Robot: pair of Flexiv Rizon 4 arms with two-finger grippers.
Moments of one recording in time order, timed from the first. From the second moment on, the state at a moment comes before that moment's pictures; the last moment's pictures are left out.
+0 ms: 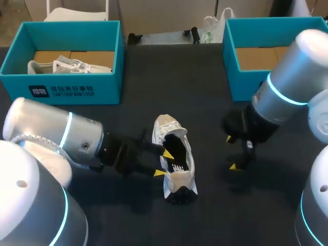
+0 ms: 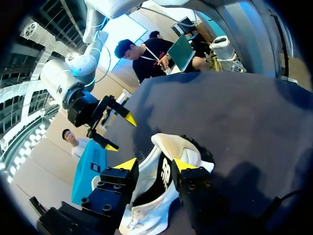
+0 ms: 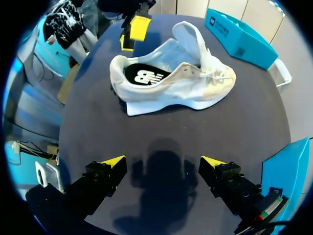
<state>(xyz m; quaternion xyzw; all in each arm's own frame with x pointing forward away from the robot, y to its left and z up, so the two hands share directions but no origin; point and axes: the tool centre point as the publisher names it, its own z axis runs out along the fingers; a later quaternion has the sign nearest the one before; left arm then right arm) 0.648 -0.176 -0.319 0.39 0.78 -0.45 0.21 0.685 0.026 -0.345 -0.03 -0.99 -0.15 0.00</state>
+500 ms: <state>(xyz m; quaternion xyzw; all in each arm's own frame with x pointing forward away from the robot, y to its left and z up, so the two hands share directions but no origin) 0.660 -0.137 -0.296 0.44 0.79 -0.40 0.14 0.683 -0.002 -0.332 -0.01 -0.99 -0.16 0.01</state>
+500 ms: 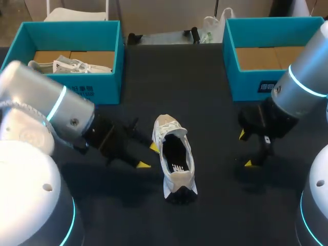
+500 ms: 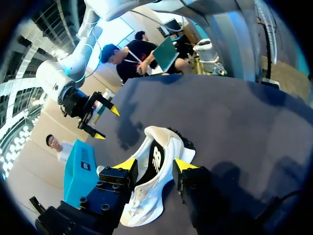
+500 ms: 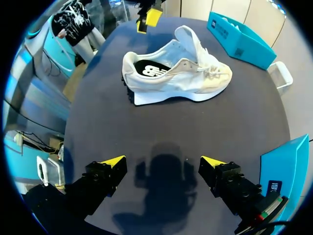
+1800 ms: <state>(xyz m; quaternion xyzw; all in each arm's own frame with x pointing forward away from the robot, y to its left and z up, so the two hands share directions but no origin) 0.678 -0.110 -0.248 0.62 0.75 -0.23 -0.02 0.685 -0.056 -0.332 -0.05 -0.99 -0.12 0.04</state>
